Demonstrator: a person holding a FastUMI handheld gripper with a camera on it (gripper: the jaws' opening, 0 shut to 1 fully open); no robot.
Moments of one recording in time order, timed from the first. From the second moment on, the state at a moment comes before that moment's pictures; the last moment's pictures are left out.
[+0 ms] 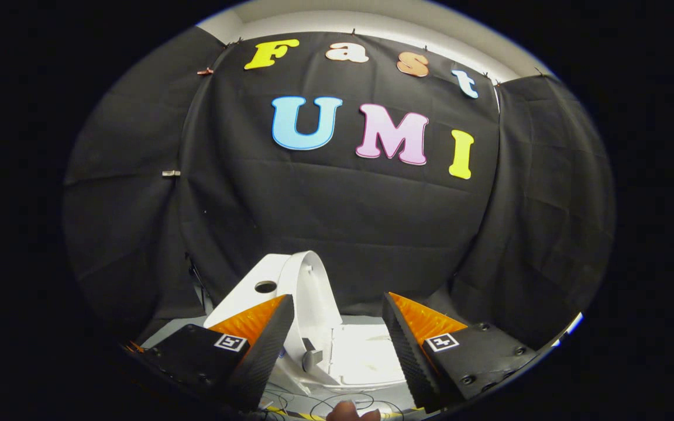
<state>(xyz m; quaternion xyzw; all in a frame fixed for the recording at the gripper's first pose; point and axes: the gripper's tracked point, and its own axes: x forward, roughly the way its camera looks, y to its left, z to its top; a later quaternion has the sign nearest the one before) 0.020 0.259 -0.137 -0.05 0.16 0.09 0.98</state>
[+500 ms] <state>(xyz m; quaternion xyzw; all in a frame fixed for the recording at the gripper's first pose) 0.015 0.214 -0.055 -0.03 0.12 0.09 0.99</state>
